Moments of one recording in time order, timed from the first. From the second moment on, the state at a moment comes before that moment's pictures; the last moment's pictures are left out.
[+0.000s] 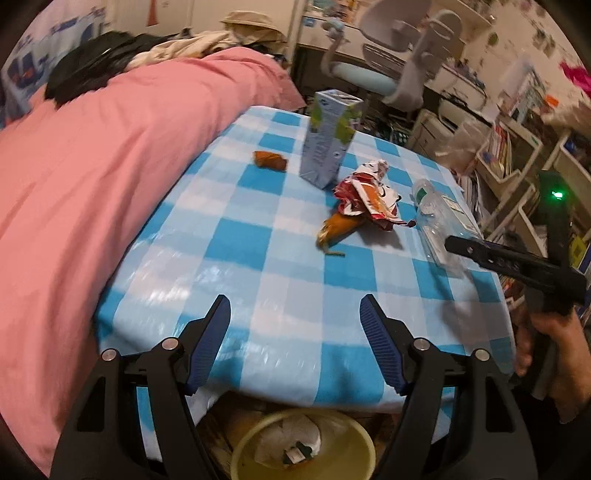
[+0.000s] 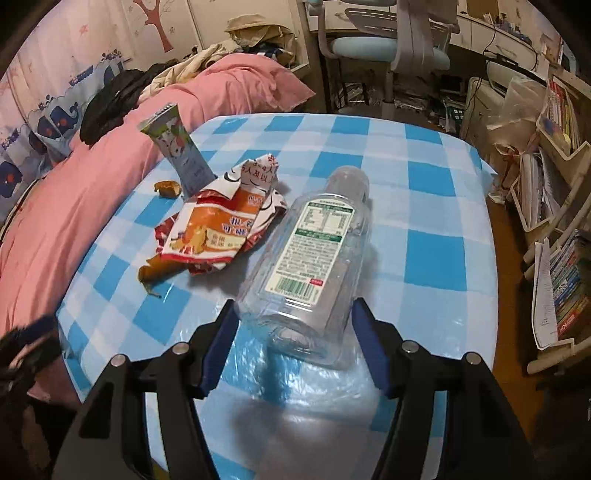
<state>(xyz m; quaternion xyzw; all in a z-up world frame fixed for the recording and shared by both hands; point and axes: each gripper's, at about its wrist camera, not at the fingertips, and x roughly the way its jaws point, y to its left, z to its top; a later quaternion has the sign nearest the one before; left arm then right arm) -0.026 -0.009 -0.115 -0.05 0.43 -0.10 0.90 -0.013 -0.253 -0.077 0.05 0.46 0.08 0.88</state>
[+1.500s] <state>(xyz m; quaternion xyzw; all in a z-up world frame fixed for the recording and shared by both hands) 0.016 -0.023 -0.146 0.05 0.52 -0.15 0.84 -0.016 -0.250 -0.086 0.08 0.46 0.13 0.87</state>
